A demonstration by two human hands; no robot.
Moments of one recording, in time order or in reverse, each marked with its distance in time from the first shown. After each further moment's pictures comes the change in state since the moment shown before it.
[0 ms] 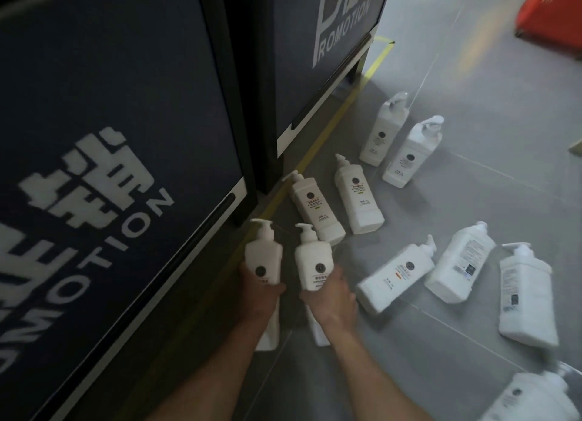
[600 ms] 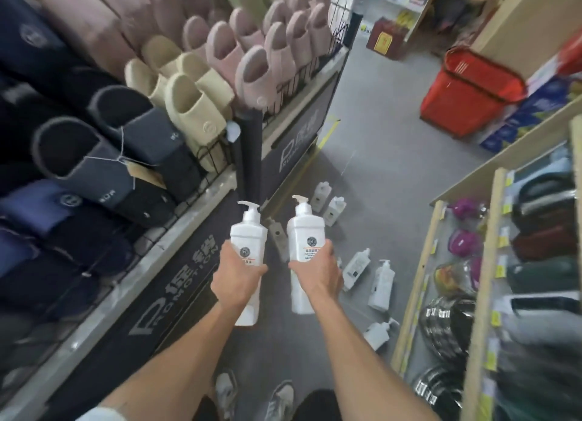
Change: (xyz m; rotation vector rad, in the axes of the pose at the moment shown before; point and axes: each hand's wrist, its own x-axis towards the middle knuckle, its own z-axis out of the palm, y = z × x) left_hand -0.386 0.359 -0.336 0.145 0.039 0.092; right_hand -0.358 -0.234 -0.456 0.025 0.141 0.028
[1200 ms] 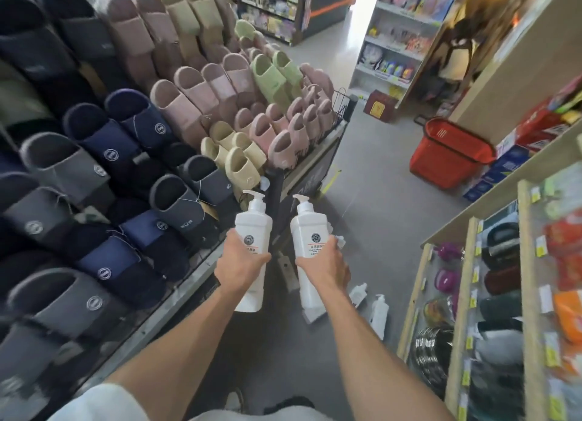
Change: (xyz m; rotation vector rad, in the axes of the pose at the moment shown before) left_hand -0.100 0.078 -0.189 -0.061 0.092 0.144; right_hand -0.145 -0.100 -0.138 -0.044 0.084 -0.186
